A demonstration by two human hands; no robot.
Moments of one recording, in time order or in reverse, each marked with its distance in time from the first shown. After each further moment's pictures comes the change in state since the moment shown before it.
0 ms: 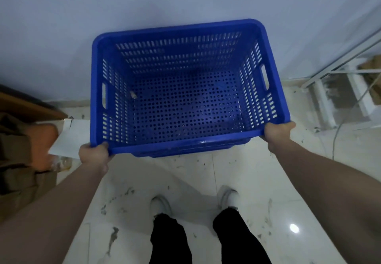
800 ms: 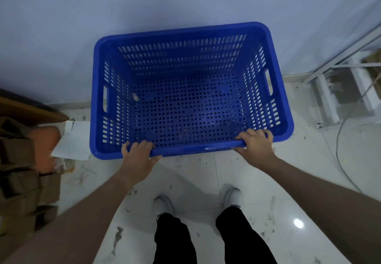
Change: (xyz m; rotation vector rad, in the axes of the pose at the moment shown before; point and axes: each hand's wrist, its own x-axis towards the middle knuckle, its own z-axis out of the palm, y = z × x) left_hand -0.049 -0.038 0.035 1.432 -0.453 1.029; right_hand -0.041 0.038 -0.004 -1.276 -0.352 -0.906
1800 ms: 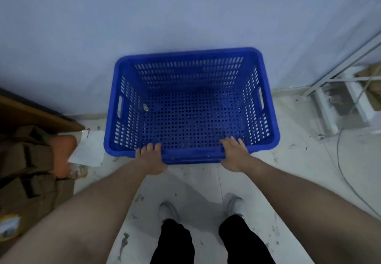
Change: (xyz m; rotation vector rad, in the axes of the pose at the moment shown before) left_hand -0.015 0.046 -0.061 0.189 -0.458 -0.118; right_hand -0.019 -0.046 -0.020 0.032 -0.322 -0.105
